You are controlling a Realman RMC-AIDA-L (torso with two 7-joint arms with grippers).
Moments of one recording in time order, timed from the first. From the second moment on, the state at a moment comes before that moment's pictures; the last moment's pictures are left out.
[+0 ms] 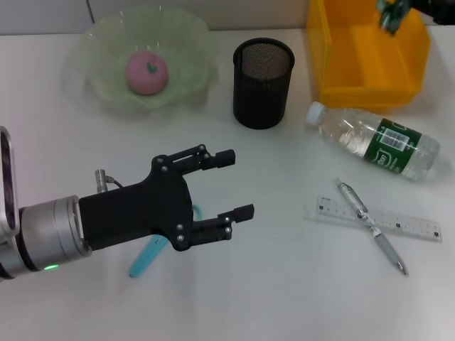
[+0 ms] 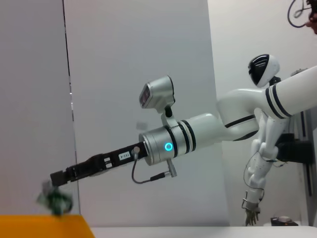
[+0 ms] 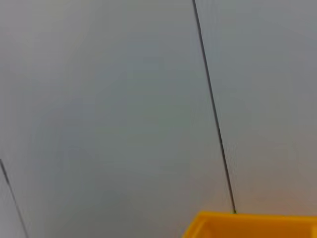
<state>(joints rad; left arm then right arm) -0.39 -2.08 1.23 0.42 1.35 1.63 -0.72 0.54 2.05 -0.70 -0.77 -1.69 -1.01 1.57</state>
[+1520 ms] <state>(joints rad) -0.42 -2.08 1.23 0.40 1.27 1.60 -0.74 0.29 2.08 -0.69 -0.90 -1.37 -1.47 1.41</state>
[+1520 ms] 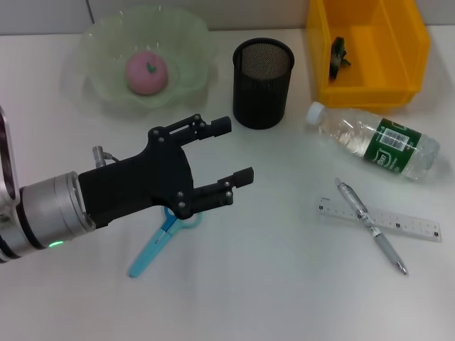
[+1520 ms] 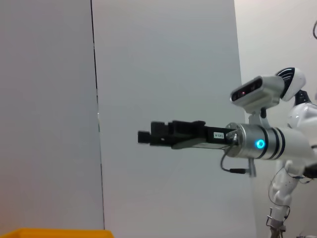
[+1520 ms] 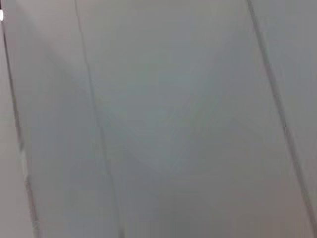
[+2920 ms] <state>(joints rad) -0.41 -2.08 1.26 0.40 1.26 1.63 -0.74 0.93 1.96 -0.89 -1.10 -2.65 -1.70 2.38</state>
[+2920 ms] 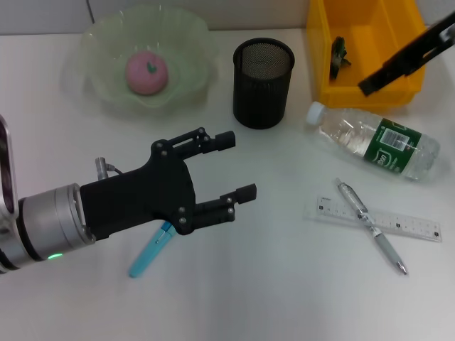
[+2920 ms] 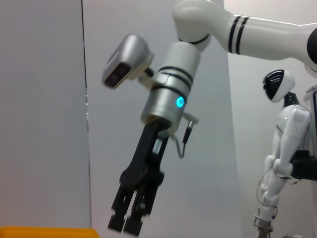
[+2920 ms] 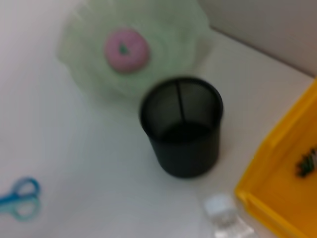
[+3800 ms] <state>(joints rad) -0.40 -2.08 1.27 0.40 1.26 1.63 -0.70 0.90 2.00 -1.00 -1.08 -2.81 -1.68 2.36</state>
